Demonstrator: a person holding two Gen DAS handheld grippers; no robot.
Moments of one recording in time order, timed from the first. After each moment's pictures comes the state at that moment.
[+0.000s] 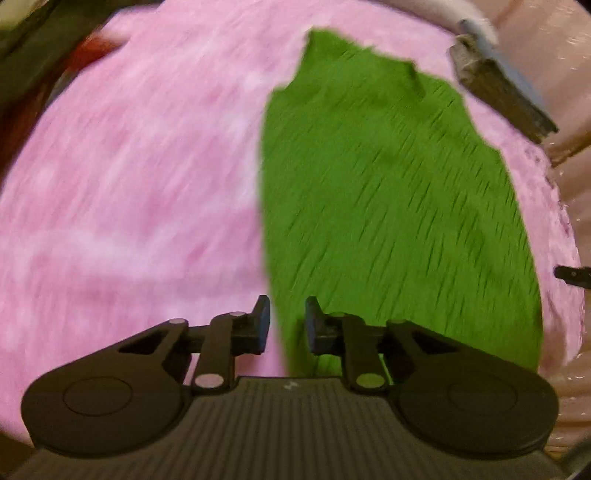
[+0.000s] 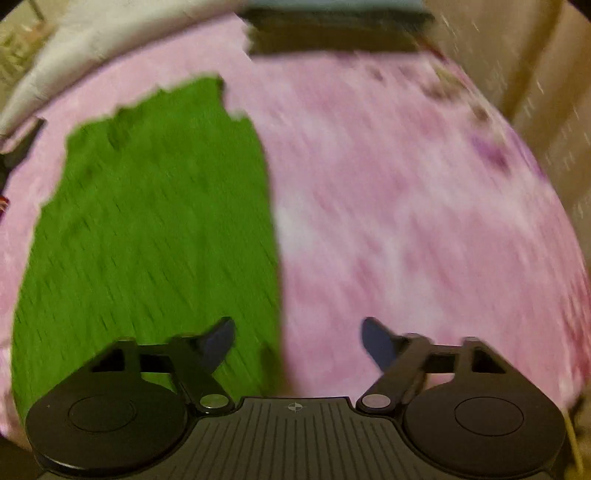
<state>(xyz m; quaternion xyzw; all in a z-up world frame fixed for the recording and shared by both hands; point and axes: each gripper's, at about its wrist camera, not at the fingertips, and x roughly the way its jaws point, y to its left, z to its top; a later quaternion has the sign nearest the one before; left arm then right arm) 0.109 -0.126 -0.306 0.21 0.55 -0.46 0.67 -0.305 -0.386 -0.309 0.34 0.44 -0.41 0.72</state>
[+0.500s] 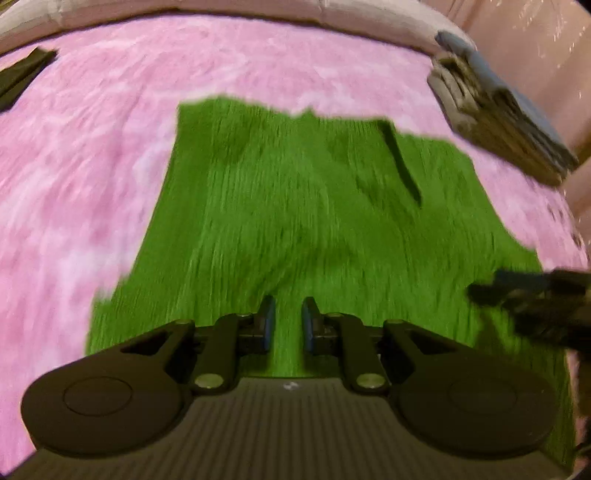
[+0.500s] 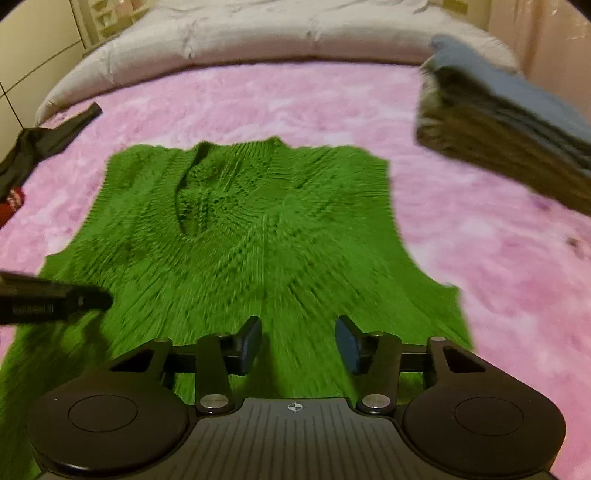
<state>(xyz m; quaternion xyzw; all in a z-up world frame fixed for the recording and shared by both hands) 0.133 -0.358 -0.389 0.20 0.47 -0.52 0.68 -0.111 -0.488 -0.403 0.23 0.43 -0.34 0.81</state>
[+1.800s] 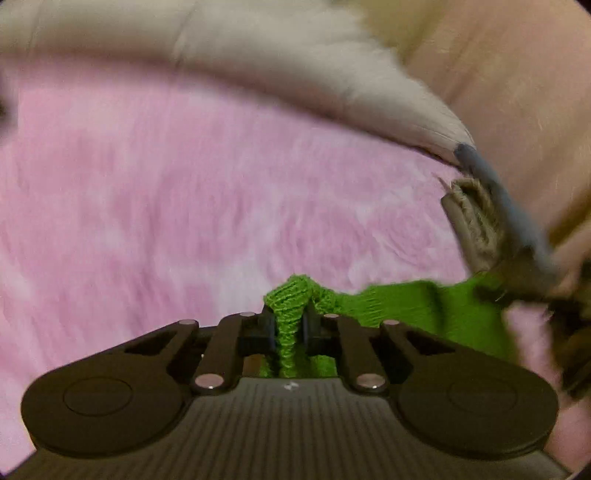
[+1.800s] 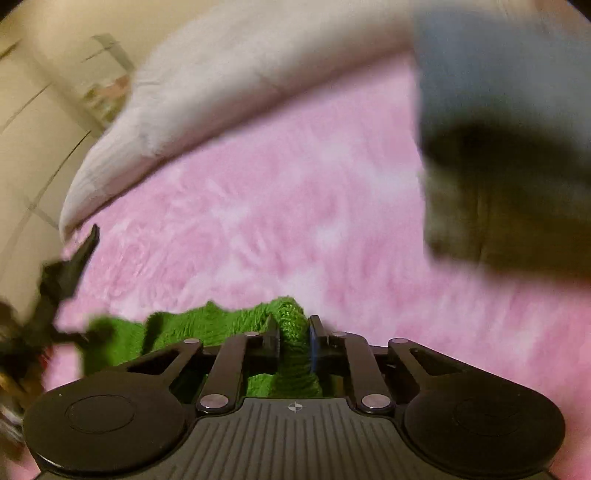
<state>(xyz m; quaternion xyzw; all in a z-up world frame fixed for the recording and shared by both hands) 0.241 -0.417 -0.384 0.13 0.39 -0.59 0.70 -0.092 -0.664 -0.401 0.32 0.31 -0.28 0.85</state>
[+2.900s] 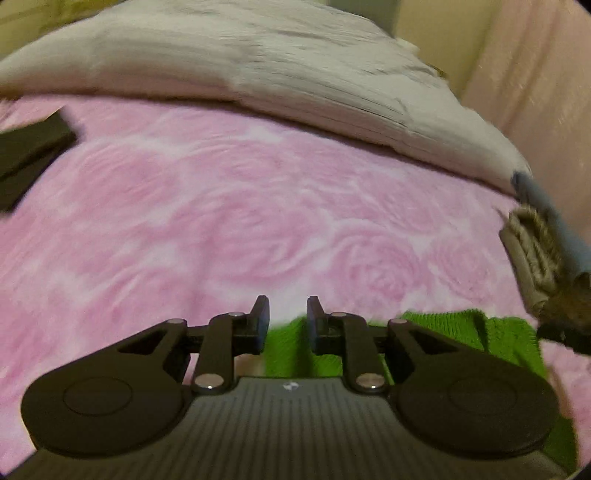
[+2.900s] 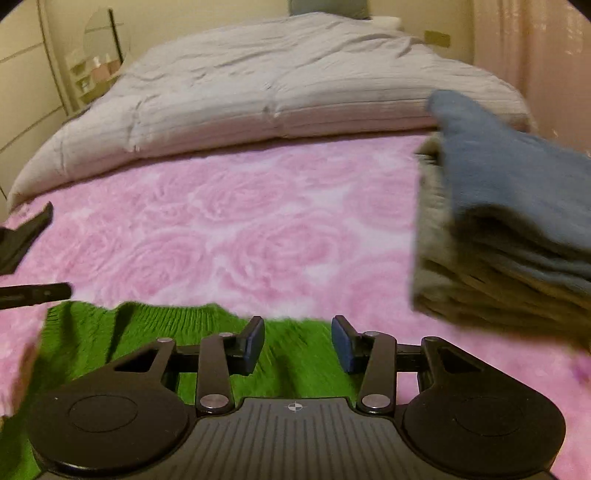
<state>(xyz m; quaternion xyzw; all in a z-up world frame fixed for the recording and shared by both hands) 0.244 -0.398 -0.381 0.08 0.41 -0.48 0.77 -0.070 -0.586 -0.388 0.24 0.32 -0.37 0.84</state>
